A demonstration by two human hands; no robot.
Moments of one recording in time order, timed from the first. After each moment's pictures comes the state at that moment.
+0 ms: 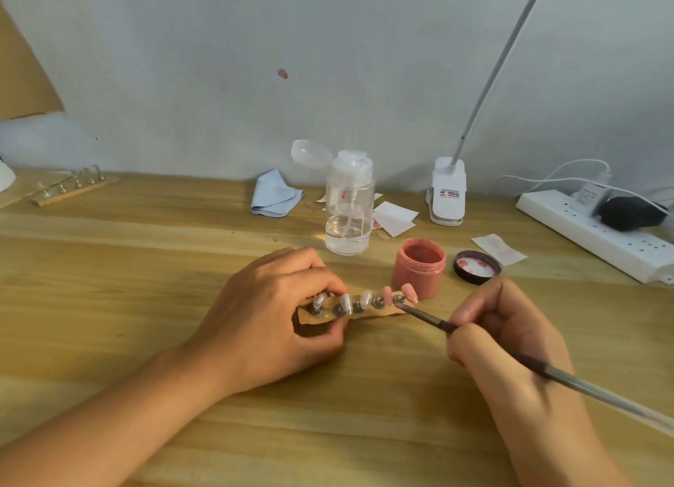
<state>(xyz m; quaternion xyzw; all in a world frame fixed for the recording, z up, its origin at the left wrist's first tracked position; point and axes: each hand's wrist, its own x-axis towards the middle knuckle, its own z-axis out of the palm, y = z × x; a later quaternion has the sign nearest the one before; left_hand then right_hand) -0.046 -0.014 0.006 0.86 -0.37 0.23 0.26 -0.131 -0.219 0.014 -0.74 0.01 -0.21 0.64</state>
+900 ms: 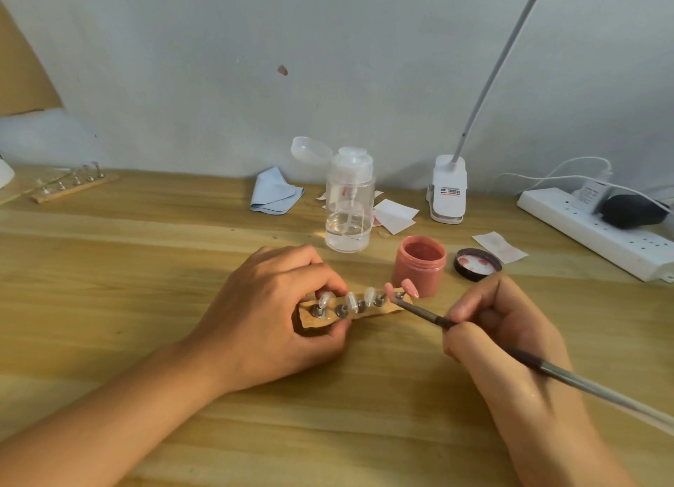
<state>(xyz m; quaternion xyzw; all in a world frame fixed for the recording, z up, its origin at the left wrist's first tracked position) -0.048 -0.016 0.009 0.86 -0.37 0.22 0.26 -0.131 -0.217 0.016 -0.74 0.00 -0.21 0.64</state>
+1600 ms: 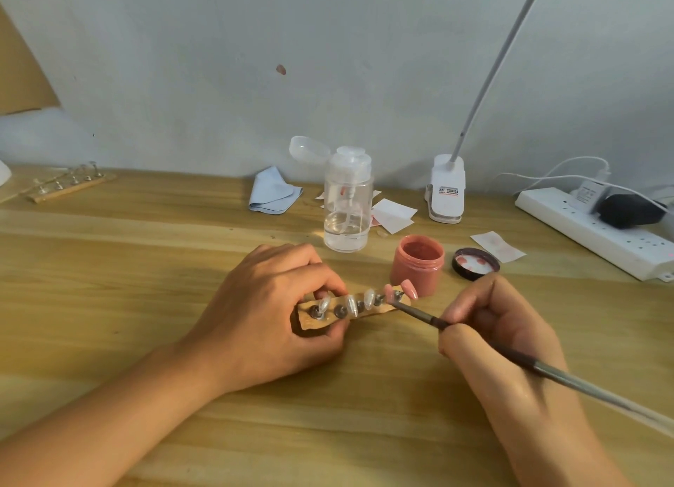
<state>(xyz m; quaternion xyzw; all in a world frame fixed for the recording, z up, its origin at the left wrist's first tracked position) -0.048 -0.018 0.010 0.86 -0.38 0.23 0.25 -0.131 -0.218 0.012 -0.74 -0.01 -0.21 0.64</state>
